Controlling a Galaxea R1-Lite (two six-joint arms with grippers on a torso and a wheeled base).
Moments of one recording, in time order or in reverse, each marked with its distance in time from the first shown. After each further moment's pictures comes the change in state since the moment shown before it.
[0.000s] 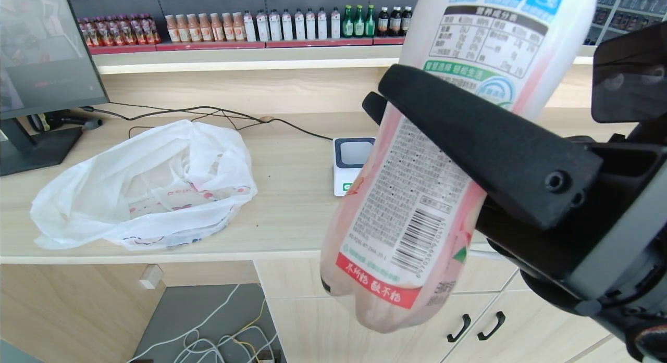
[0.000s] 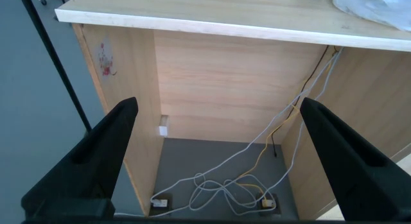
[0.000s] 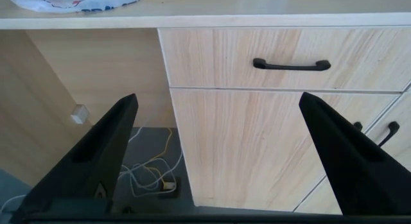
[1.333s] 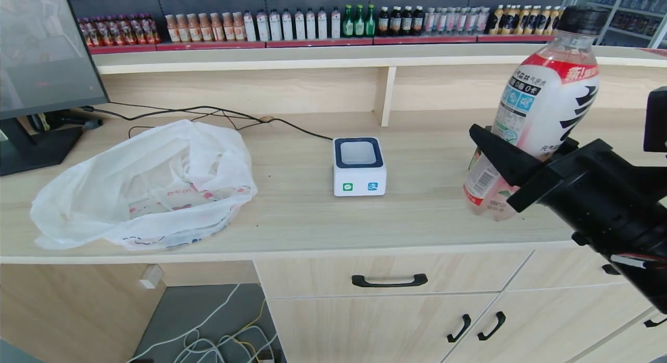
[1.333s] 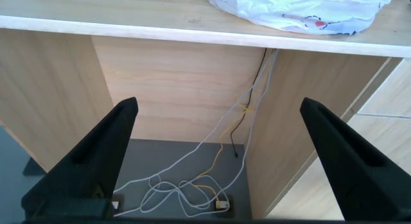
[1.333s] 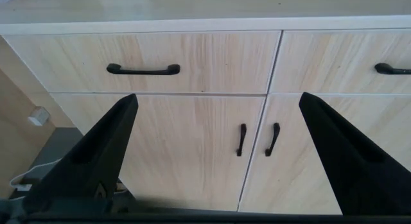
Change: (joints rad) left arm 0.001 0.000 0.000 0.000 0.001 0.000; right arm 0.000 0.000 0.000 0.000 0.000 -0.002
